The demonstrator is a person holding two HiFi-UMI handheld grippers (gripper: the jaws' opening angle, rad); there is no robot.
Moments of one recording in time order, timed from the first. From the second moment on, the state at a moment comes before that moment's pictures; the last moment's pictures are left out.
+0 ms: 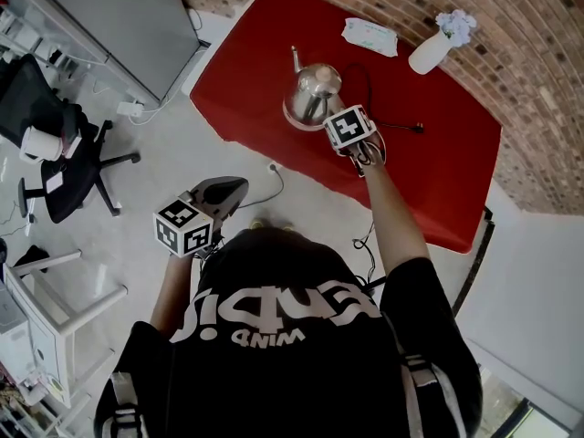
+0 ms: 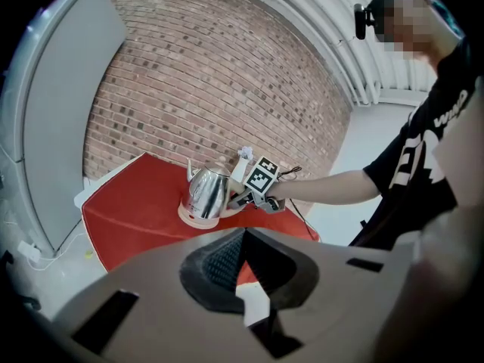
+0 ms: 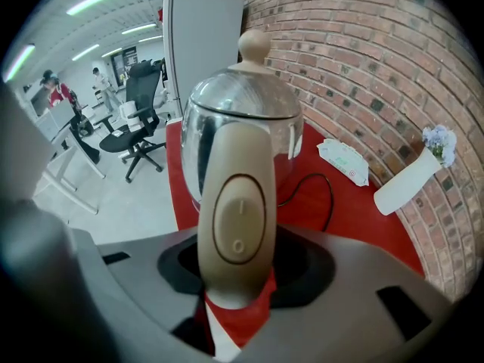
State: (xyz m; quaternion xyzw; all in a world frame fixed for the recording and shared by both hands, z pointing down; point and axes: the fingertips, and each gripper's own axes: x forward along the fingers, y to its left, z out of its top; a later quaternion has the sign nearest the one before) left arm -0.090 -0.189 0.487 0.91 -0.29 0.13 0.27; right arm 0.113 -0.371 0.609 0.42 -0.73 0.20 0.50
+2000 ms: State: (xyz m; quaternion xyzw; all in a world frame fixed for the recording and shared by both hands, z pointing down) left arm -0.071 -0.146 0.467 0.95 -0.13 0.12 0.25; right arm 0.029 -0.146 0.317 0.43 -0.90 0.01 0.11
